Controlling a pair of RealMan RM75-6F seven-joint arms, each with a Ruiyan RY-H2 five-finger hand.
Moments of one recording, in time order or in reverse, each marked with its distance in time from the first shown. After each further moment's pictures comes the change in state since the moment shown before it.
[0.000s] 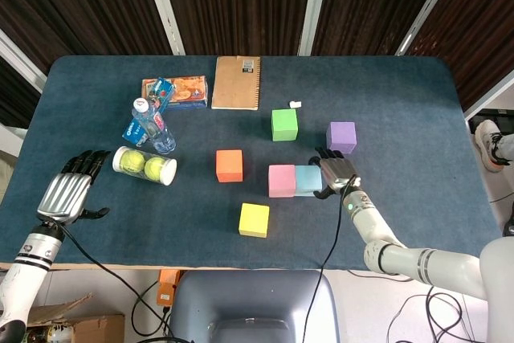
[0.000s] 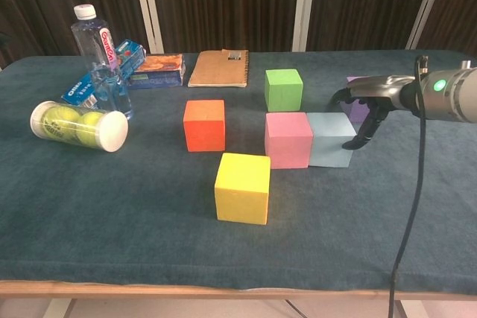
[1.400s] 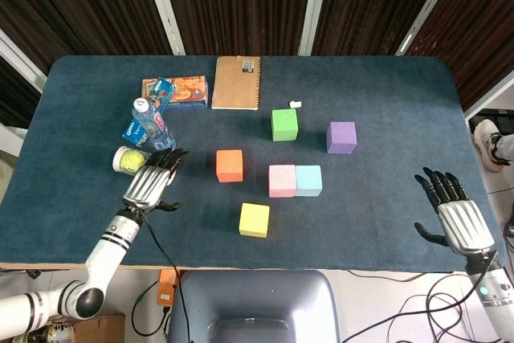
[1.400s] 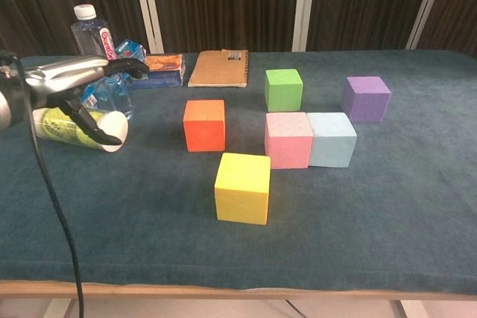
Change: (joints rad) left arm -0.233 -0.404 -0.087 0.155 -0.154 -0.094 0.176; right arm -0.659 0.275 -0.232 0.048 -0.976 0.689 0.557
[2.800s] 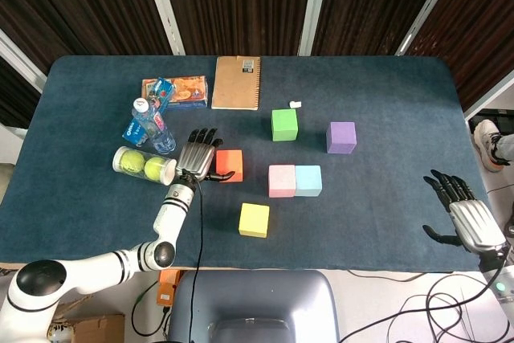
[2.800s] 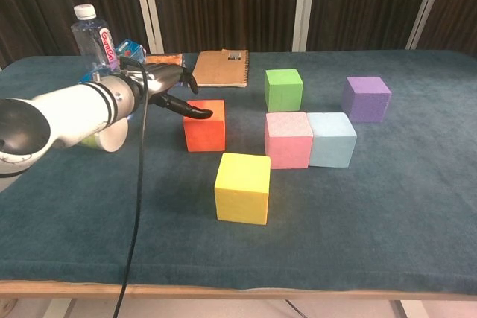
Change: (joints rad) left arm -0.323 -0.344 -0.093 0.490 -0.361 -0.112 0.245; right arm -0.045 0.040 0.077 0.090 -0.085 -0.128 0.230
